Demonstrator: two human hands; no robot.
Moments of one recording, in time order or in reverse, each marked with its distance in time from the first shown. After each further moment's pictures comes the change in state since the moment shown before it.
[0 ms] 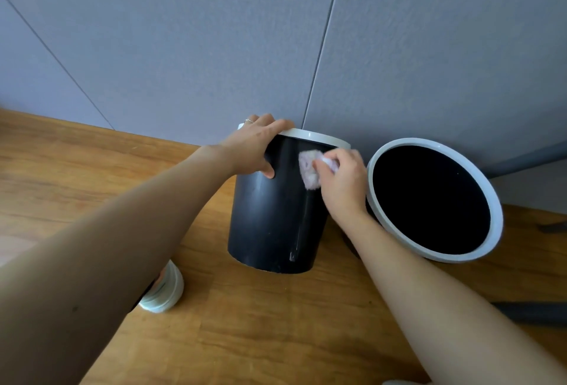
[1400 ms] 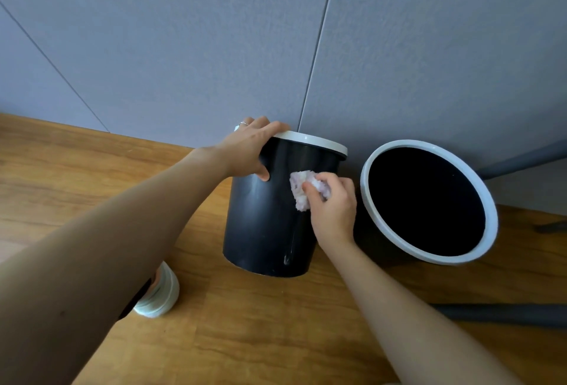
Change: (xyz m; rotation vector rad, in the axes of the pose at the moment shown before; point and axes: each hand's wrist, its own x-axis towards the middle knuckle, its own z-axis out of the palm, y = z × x) left_hand -0.002 0.004 -0.005 -0.029 -0.032 -0.004; right_hand -0.040 0.017 0.014 0.078 0.027 0.071
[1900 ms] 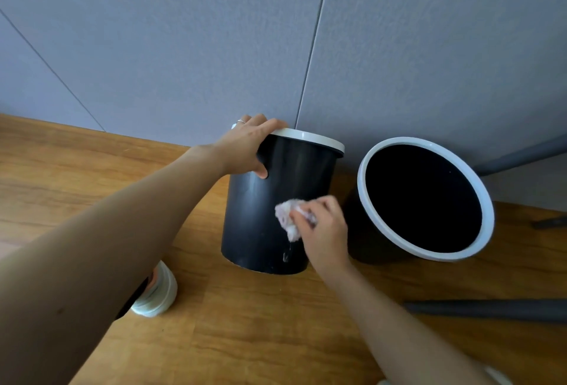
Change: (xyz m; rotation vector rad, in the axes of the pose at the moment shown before) left_hand 0.002 0.001 0.000 -0.019 0.004 0.006; right_hand -0.038 0.023 0.000 -0.071 -0.131 -0.198
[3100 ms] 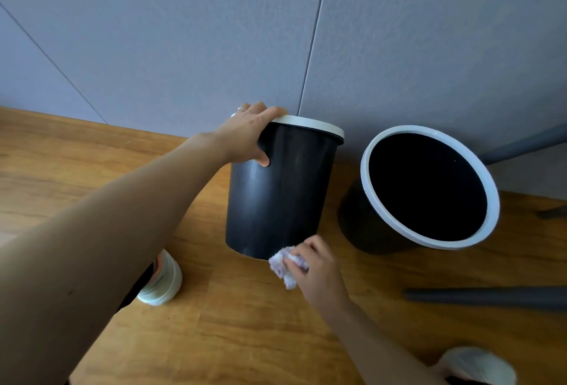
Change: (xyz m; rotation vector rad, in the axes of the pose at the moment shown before) left_hand 0.000 -0.001 -0.001 0.043 -0.007 -0.033; right_hand -0.079 0.019 0.005 -0.091 -0.238 -0.074
